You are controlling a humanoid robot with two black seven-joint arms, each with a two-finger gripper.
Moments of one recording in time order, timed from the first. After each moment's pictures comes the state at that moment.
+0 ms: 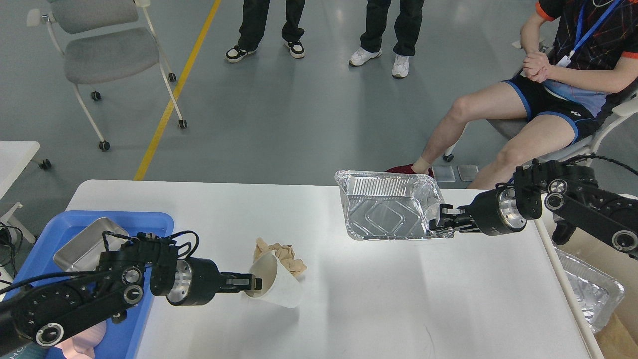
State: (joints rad) left arm -0.64 0.61 -0.37 -1.48 1.26 -0.50 0.15; right arm 0.89 -0.63 0.37 1.17 -1.06 0.69 -0.10
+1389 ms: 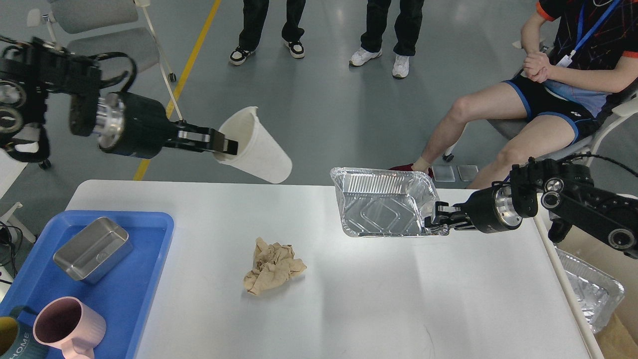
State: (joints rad) left arm -1.13 0.65 -0.62 -1.44 1.11 -0.91 0.21; right arm 0.89 -0.62 0.38 1.17 -1.06 0.69 -0.10
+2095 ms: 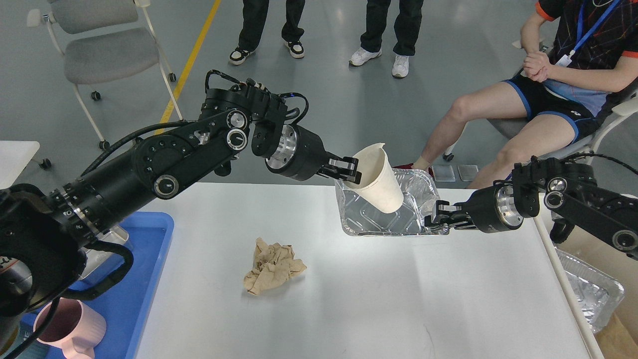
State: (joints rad) left arm -1.19 0.06 -0.52 -0.99 1.26 -0.83 0.20; right arm 0.89 -0.63 0.40 1.19 -1.06 0.69 -0.10
